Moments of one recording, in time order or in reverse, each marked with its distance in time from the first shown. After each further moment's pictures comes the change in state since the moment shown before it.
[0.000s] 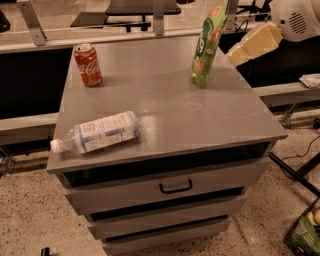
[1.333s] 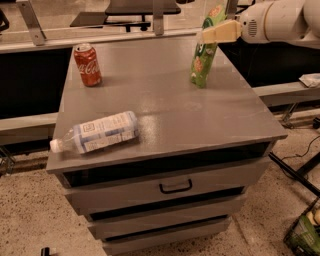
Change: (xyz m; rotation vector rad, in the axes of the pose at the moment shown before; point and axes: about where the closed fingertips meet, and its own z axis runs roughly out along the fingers) arm -0.020 -0.075 0.124 -0.009 -0.330 0.306
